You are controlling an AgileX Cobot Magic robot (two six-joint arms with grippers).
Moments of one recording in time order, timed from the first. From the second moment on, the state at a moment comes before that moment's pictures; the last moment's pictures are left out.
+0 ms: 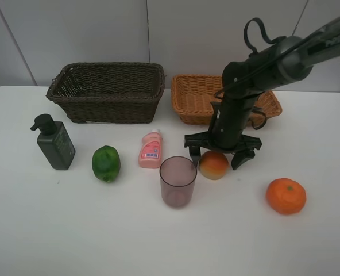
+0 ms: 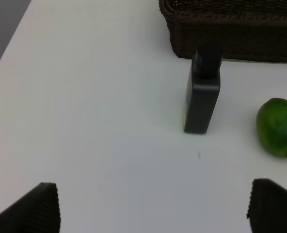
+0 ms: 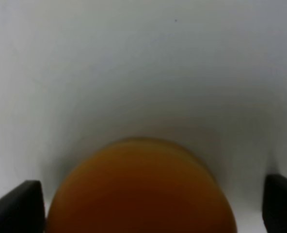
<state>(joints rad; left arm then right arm) 0.08 -0.01 -0.51 0.03 1.07 -0.06 0.49 2.08 -1.25 0.00 0.79 0.48</state>
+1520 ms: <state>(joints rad) 0.08 -0.01 -0.51 0.03 1.07 -0.06 0.49 2.05 -1.47 -0.08 1.09 0.33</state>
